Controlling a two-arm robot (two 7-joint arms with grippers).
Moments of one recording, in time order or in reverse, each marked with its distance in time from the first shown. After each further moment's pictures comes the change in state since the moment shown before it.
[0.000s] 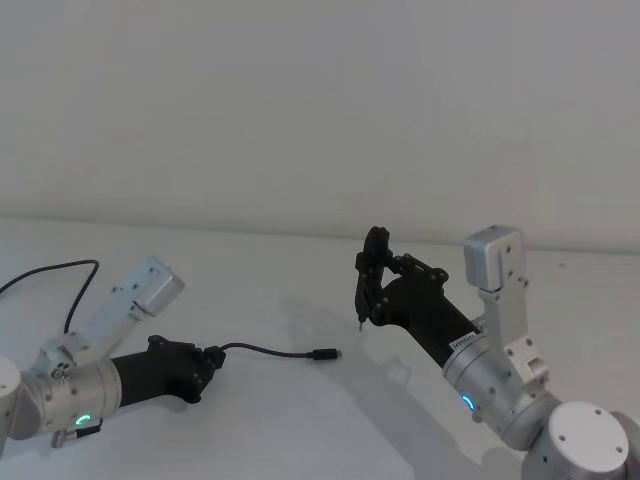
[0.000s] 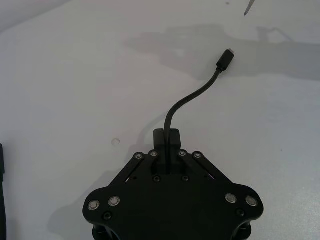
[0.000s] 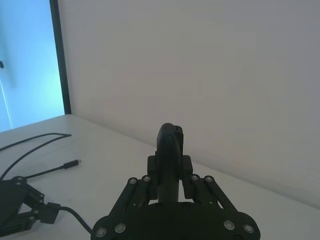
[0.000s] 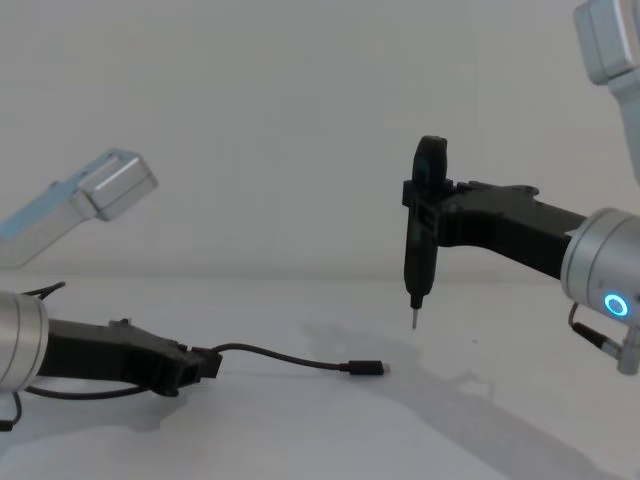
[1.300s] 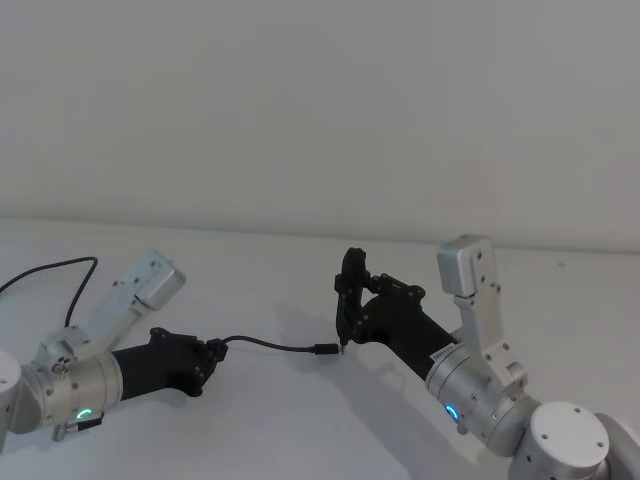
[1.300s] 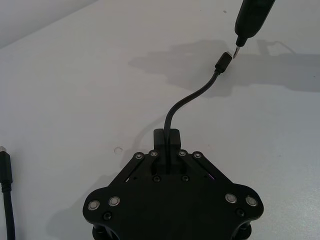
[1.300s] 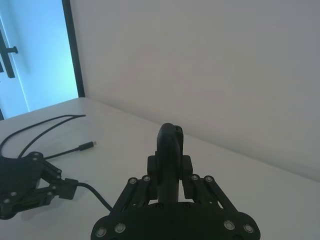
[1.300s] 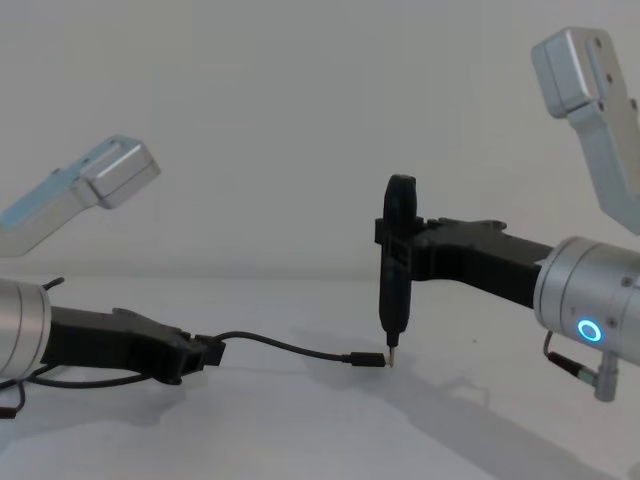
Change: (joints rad) left arm -0.007 0.000 -0.002 -0.008 0.011 -0.013 -0.005; right arm 0.017 -0.025 -0.011 0.050 0.000 0.056 0.052
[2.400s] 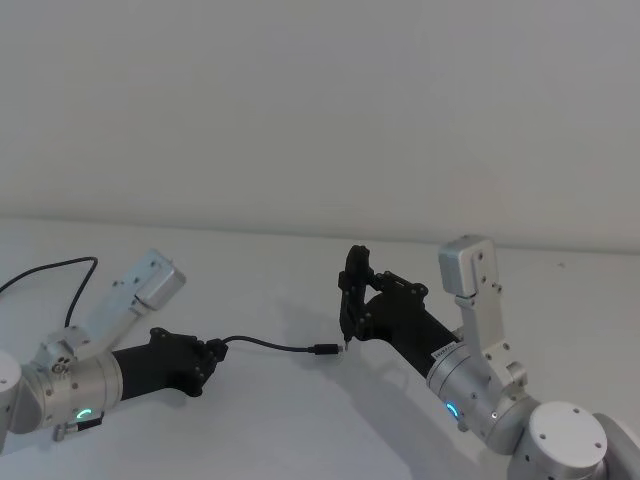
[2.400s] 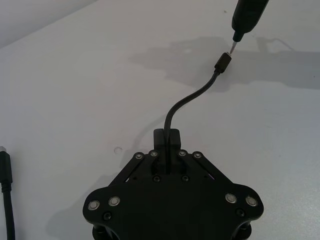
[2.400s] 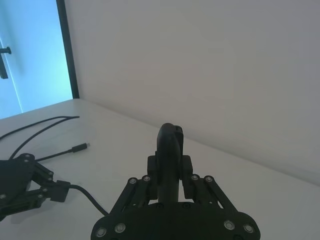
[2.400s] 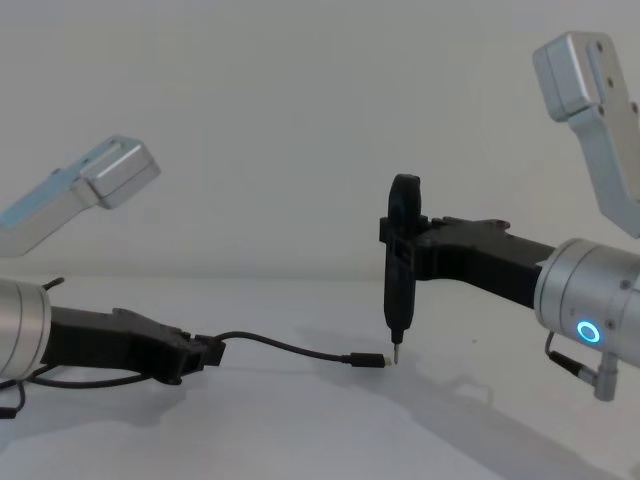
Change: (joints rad) left arm 0.000 0.000 0.000 0.000 0.000 0.000 0.000; right arm 0.005 -0.010 0.009 0.021 -0.018 -0.024 -0.008
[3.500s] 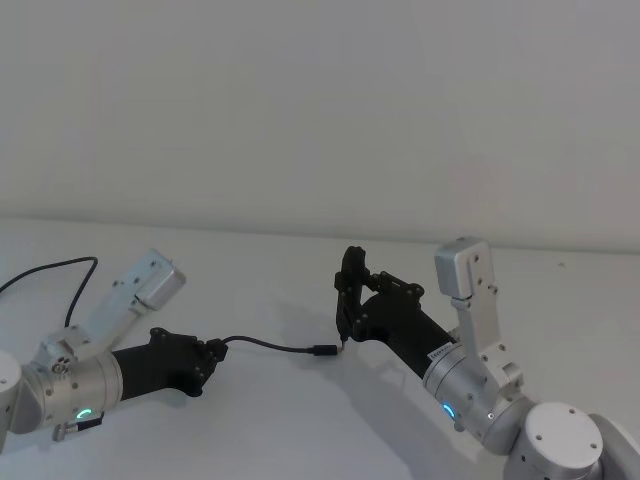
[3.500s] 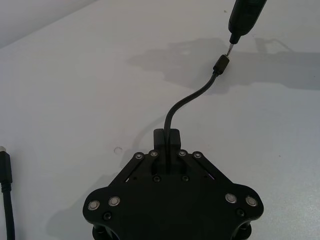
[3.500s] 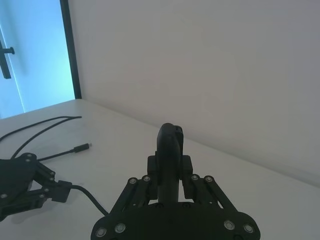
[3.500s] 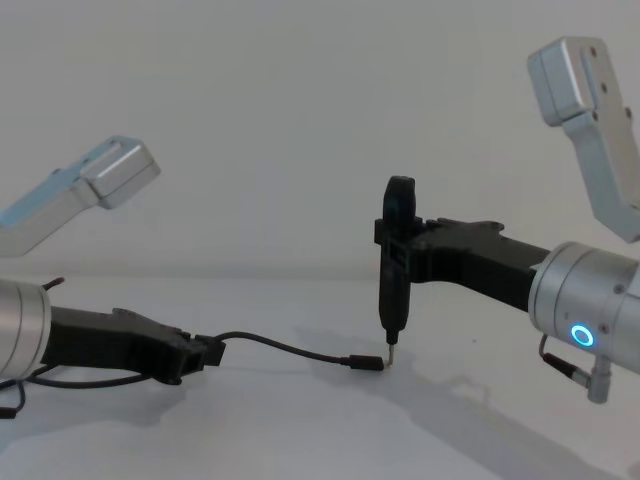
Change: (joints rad) left arm 0.000 0.000 0.000 0.000 0.000 0.000 0.000; right arm 0.008 -0.007 -0.003 0.023 -0.005 -0.023 0.011
